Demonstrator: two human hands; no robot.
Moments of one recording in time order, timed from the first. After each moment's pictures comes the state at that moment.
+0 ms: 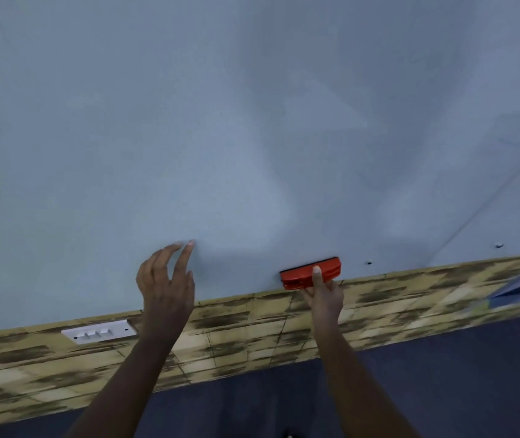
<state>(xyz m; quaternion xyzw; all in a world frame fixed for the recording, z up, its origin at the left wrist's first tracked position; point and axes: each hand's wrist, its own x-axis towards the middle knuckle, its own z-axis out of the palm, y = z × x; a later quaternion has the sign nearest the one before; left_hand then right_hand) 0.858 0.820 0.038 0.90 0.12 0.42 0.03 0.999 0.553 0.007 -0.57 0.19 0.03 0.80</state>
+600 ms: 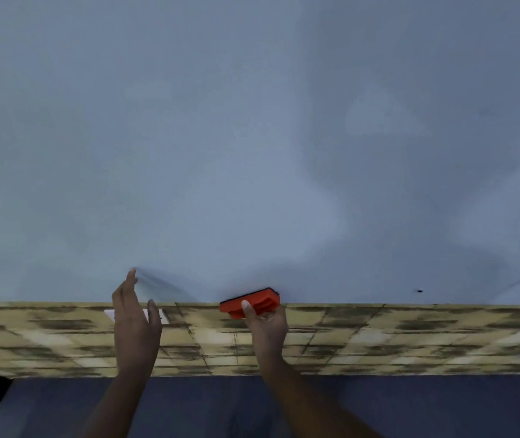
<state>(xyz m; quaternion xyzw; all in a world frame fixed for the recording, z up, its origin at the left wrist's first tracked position) 0.776 0.862 0.021 0.81 0.37 0.36 0.29 0.917 0.690 -0.052 -0.70 0.05 0.14 0.70</state>
